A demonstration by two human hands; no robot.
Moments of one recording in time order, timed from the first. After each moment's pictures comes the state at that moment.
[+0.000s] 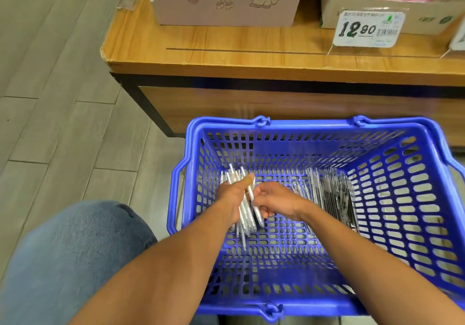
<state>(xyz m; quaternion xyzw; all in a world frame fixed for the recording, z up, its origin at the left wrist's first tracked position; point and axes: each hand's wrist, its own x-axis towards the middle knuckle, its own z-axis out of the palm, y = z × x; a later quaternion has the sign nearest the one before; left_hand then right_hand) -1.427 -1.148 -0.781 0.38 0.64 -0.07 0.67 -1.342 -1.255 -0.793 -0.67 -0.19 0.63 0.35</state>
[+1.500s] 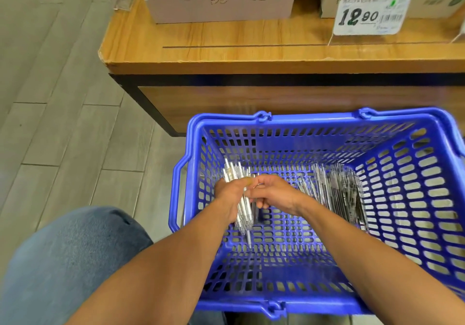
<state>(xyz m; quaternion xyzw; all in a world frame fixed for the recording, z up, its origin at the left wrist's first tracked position) -1.434 -1.144 -0.778 0.41 0.64 -0.03 0.65 -1.342 -1.245 -0.816 -0.60 -0.16 0.64 0.46</state>
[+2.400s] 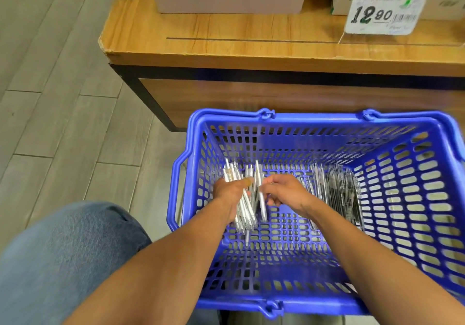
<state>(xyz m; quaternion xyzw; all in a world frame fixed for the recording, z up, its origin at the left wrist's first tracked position) -1.438 -1.141 -0.785 0.42 0.65 -0.06 0.63 -1.335 -1.262 -0.806 -0.72 -0.12 0.56 0.40</state>
